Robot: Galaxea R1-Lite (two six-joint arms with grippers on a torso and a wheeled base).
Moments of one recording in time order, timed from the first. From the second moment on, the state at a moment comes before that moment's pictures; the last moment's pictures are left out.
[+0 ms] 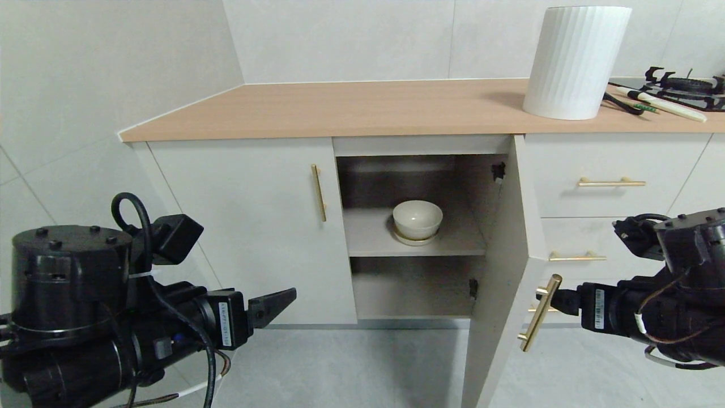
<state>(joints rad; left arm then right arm) -0.50 1.35 -0.55 -0.33 0.11 -0.35 0.48 1.43 -0.65 -0.14 -0.24 0.46</state>
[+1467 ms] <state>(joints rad) -0.50 1.34 -0.55 -0.38 0.12 -0.35 0.48 2.15 -1.22 -0.56 -0.14 0.52</state>
